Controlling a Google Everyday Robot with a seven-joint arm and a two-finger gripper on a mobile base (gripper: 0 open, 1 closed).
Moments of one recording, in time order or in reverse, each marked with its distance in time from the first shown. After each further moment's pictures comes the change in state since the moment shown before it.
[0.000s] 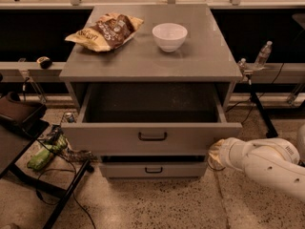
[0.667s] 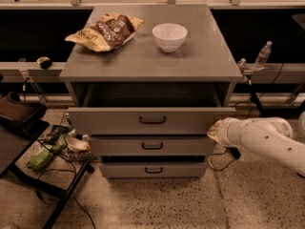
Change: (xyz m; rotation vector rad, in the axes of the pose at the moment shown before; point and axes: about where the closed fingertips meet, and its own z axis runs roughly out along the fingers) arm -0.019 -0.070 0.032 0.024 -0.037 -0.047
